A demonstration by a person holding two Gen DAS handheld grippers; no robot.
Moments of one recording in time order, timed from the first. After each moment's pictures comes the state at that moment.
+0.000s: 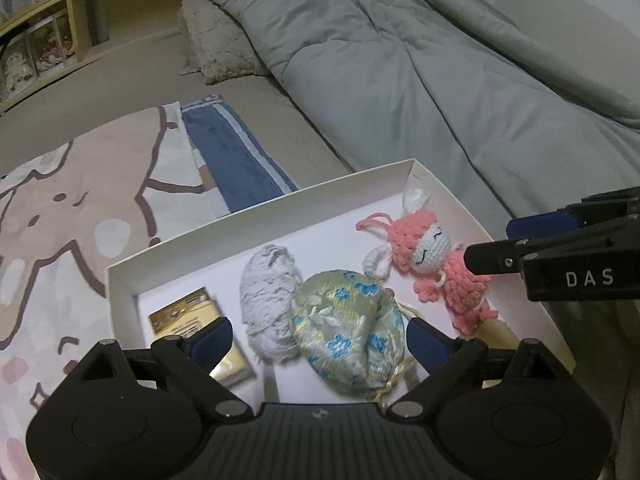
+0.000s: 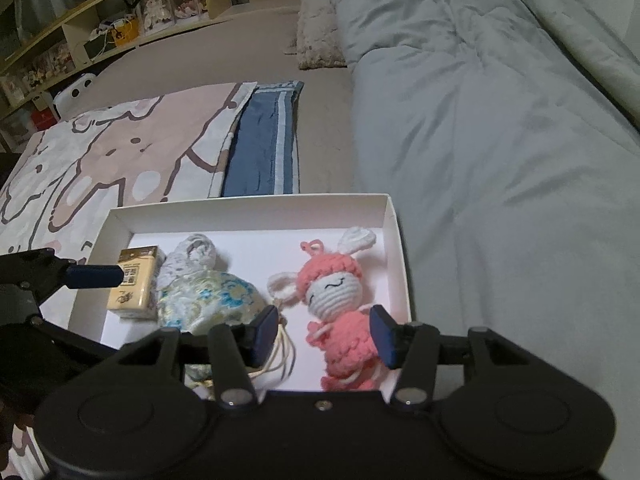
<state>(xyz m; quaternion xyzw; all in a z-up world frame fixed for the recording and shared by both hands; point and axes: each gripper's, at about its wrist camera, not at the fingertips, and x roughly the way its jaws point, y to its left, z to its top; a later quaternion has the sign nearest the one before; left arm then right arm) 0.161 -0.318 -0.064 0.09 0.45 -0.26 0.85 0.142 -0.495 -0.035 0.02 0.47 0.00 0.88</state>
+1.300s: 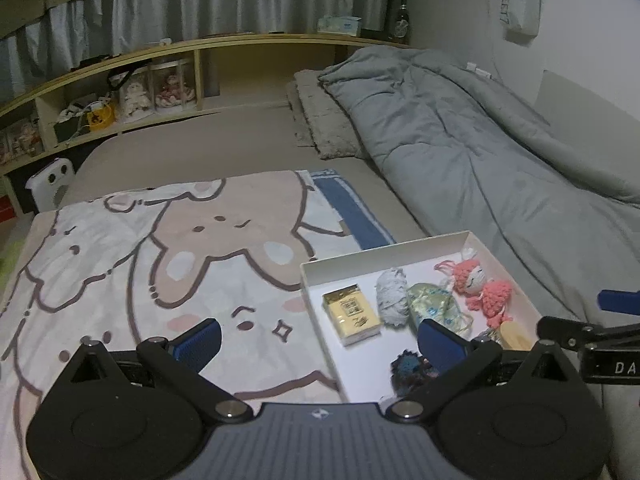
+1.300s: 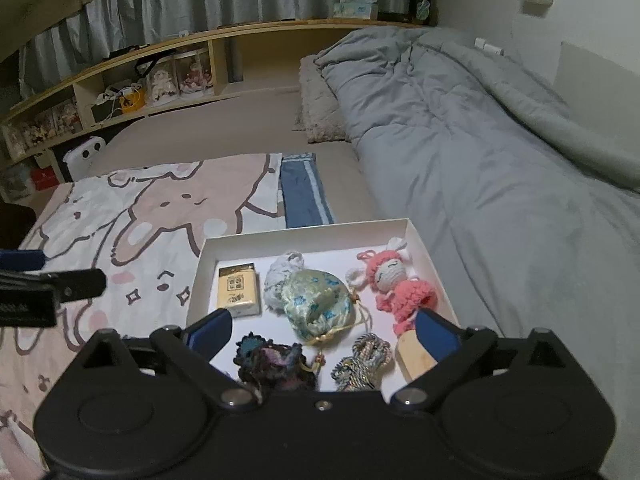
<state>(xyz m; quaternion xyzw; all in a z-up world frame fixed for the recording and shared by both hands) 0.050 -0.152 0.040 0.04 0.35 -0.17 0.92 -0.008 -0.373 0.038 0.02 0.35 -0.07 0.93</state>
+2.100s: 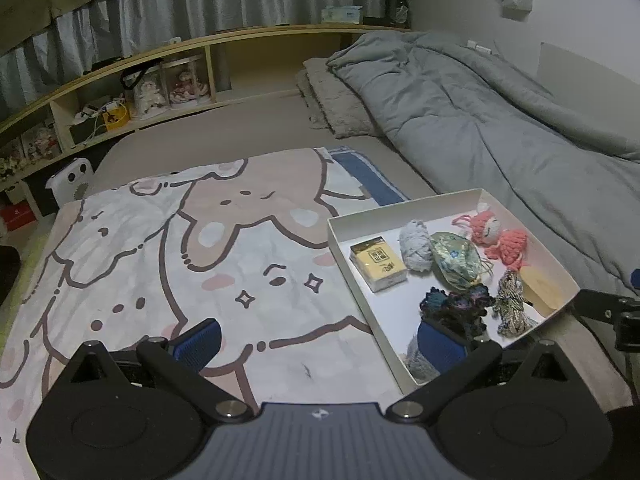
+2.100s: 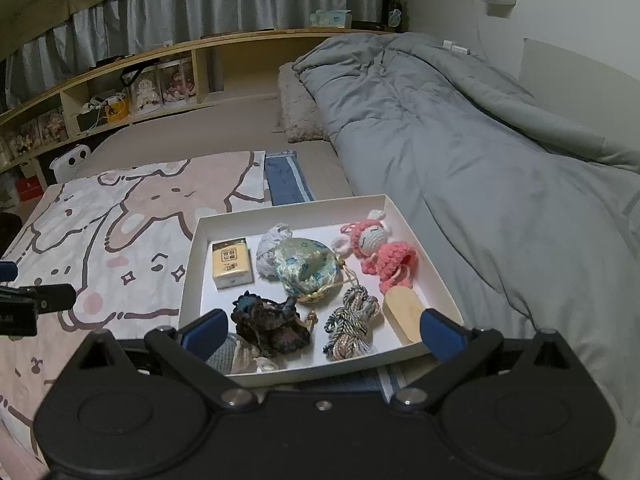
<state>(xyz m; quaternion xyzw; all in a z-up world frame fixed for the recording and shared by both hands) 0.002 -0.119 0.016 0.08 0.35 -0.16 0.92 -0.065 -0.355 0.013 0.04 0.33 -0.10 0.94</state>
